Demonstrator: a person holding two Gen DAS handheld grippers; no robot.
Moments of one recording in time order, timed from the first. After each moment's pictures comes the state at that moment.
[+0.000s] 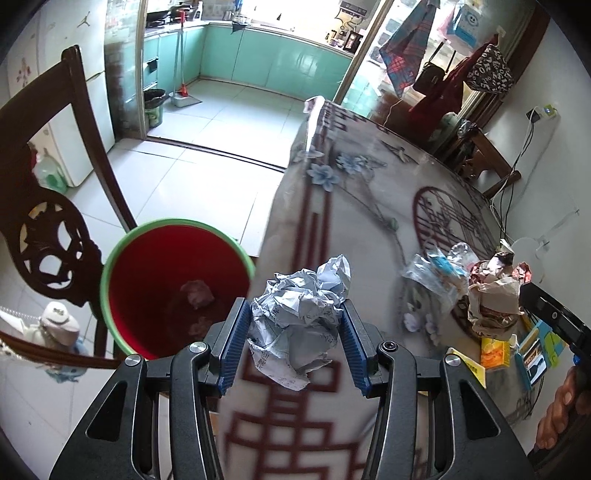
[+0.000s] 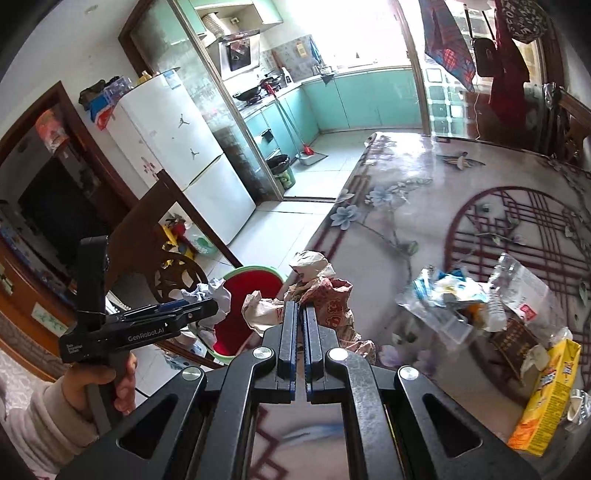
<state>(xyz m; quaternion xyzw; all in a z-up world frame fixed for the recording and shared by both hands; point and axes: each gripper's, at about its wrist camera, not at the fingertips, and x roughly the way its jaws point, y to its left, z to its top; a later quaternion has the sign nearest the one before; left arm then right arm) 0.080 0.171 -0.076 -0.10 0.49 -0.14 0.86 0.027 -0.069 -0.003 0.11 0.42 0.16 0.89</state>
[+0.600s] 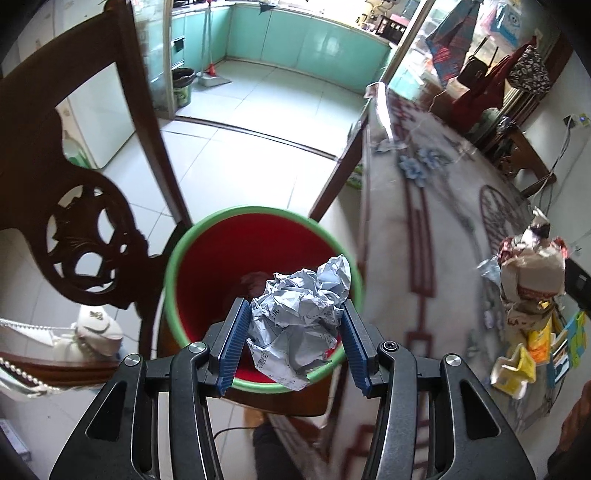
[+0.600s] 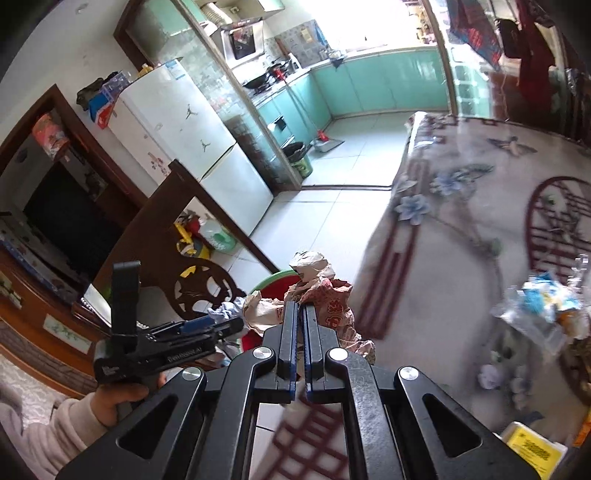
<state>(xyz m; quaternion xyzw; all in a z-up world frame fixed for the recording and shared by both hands) 0.118 0.264 -0.125 -0.08 0.53 -0.10 0.84 0.093 0.040 -0.038 0.14 0.45 0.19 0.86</state>
